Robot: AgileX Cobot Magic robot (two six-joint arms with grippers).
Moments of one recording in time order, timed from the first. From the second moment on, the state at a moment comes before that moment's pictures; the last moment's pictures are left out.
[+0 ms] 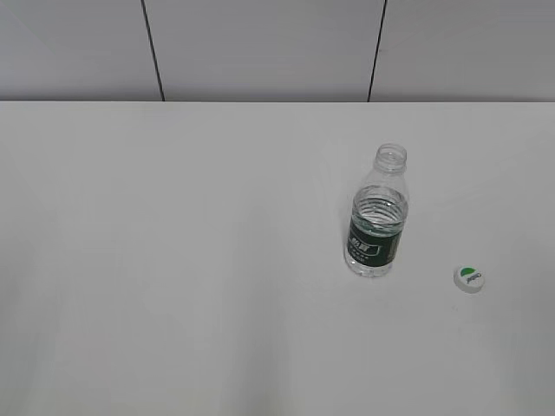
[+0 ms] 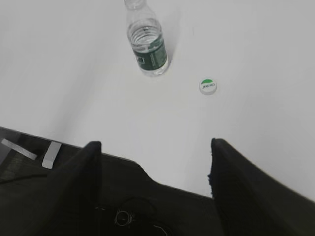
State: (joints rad) left arm -0.73 0.30 -0.60 0.11 1.09 -0.30; right arm 0.29 0.30 -0.75 0.15 1.21 0.00
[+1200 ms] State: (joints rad) left arm -0.64 0.04 -0.56 0.08 1.03 -0.20; right arm 0.29 0.10 -0.52 0.10 1.04 -0.14
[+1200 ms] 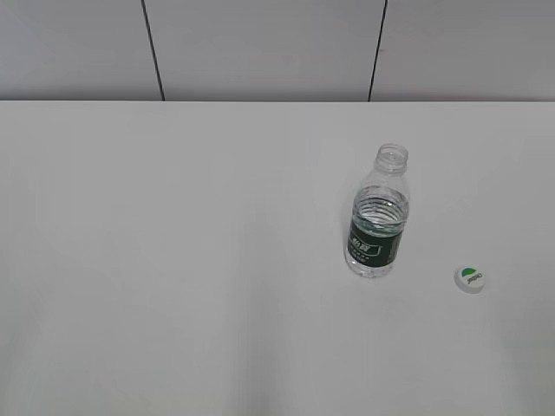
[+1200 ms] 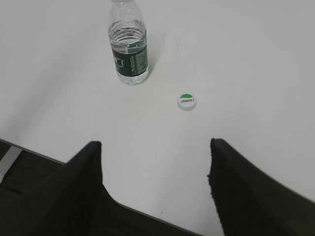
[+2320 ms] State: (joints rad) left arm -0.06 -0.01 -0.55 0.08 1.03 -0.20; right arm -0.01 0.00 -0.52 0.10 1.03 -0.15
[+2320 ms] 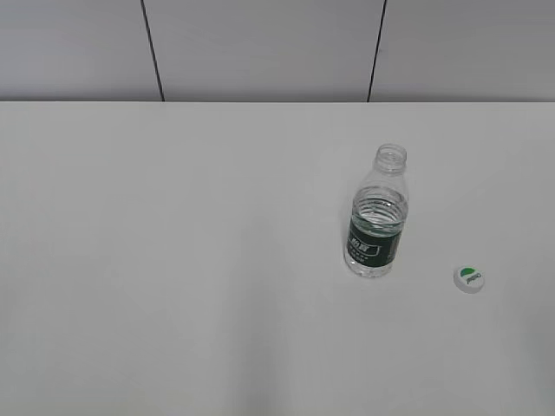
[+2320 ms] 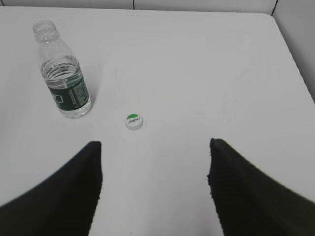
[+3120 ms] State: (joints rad) left arm -0.06 -0.01 -0.55 0.08 1.03 -0.20; right arm -0.01 -0.01 -0.52 0.10 1.03 -0.15
